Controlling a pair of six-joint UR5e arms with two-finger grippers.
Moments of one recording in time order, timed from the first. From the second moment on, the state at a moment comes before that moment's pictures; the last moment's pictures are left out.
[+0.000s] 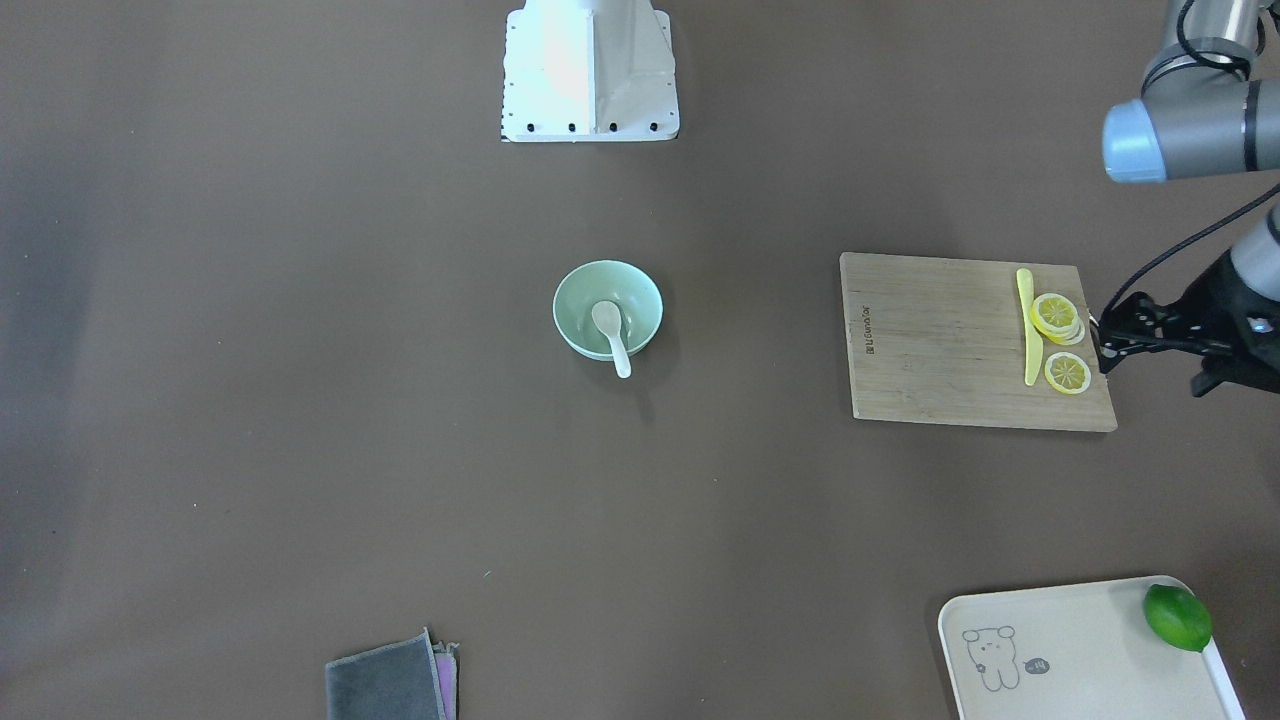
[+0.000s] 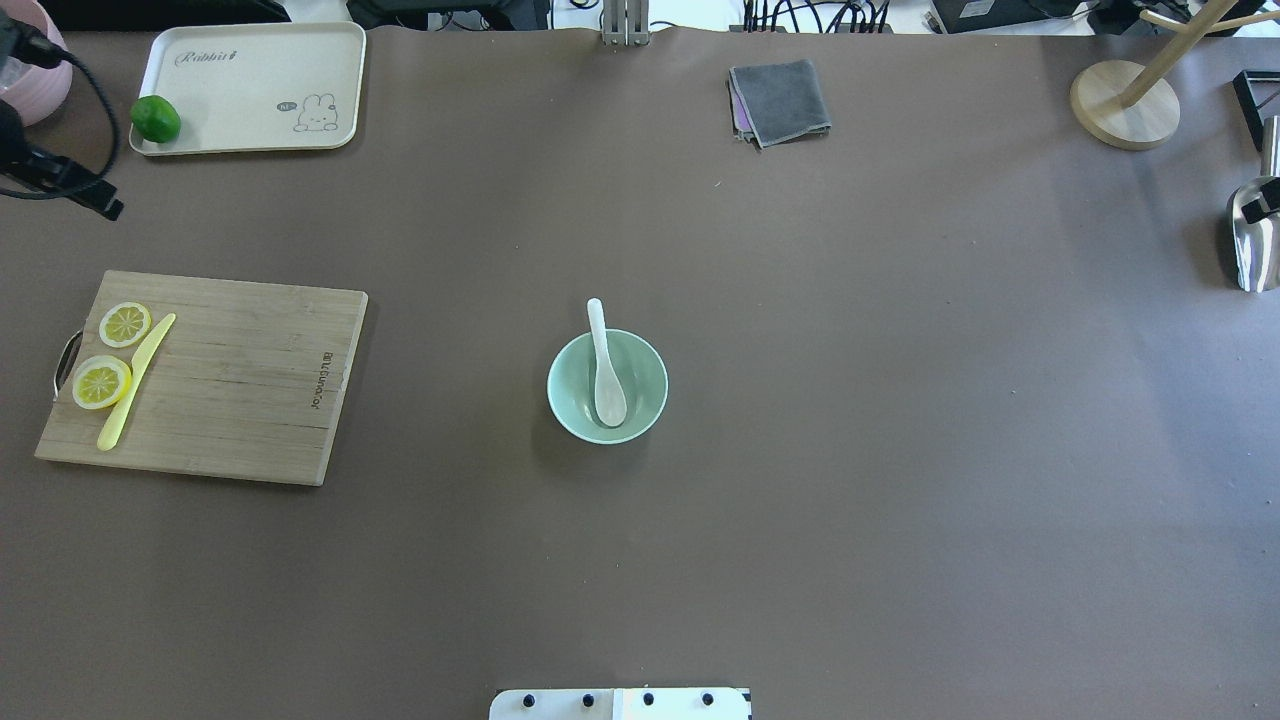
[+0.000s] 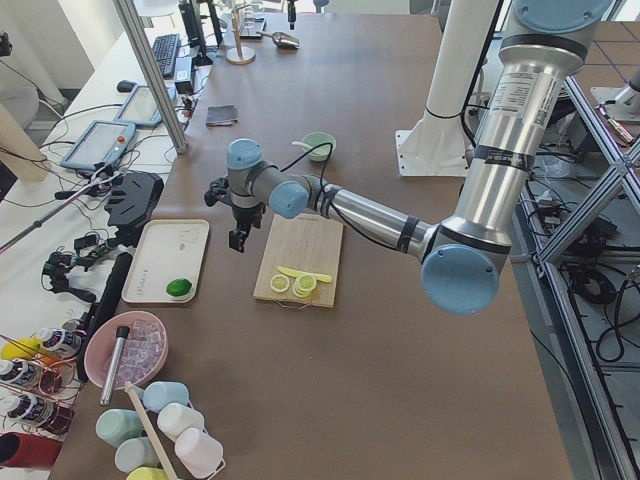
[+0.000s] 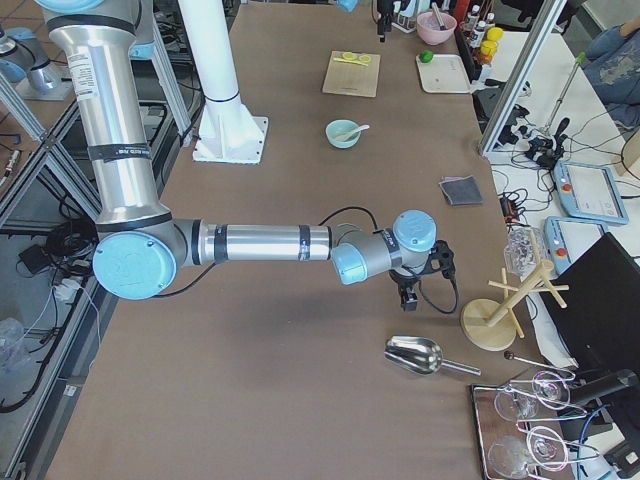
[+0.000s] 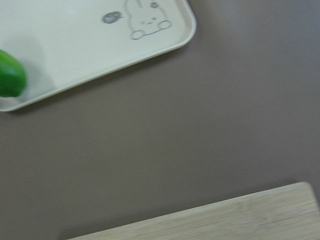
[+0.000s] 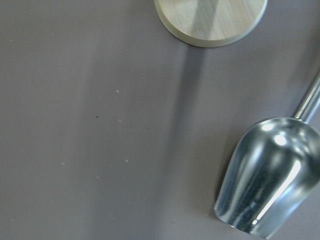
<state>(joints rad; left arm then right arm) -1.24 -1.78 -1.65 -1.73 -2.24 -0.20 1.44 -1.40 1.41 -1.32 2.35 0.05</state>
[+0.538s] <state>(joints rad) -1.39 -1.66 -1.65 -1.66 -2.36 -0.15 1.51 -1.41 1.43 -1.46 2.31 -0.12</state>
